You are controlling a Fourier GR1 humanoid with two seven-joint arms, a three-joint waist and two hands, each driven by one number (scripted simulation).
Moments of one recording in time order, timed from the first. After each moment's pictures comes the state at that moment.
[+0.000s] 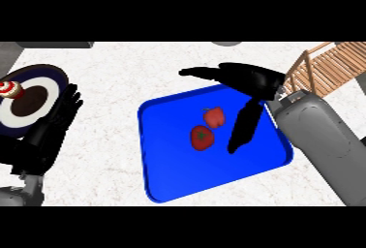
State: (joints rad) left arm -0.09 0.49 -0.17 -1.65 0.29 0.17 0.10; right arm -0.84 -0.38 0.41 -1.37 -0.04 0.60 0.30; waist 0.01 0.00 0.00
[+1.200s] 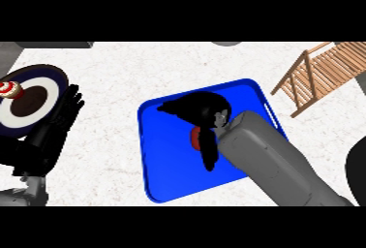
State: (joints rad) left arm -0.07 0.40 -0.11 -1.69 0.20 0.11 0.16; right arm -0.83 -0.15 0.54 -1.30 0.36 0.76 0.44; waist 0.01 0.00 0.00
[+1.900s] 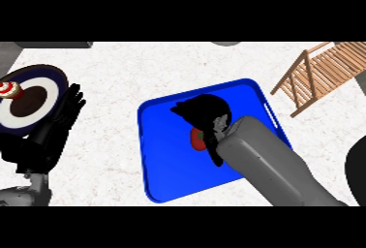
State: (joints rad) left arm -0.08 0.35 -0.07 -1.65 0.15 0.07 0.15; right arm -0.79 -0.14 0.56 -1.28 0.60 0.80 0.43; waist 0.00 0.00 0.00
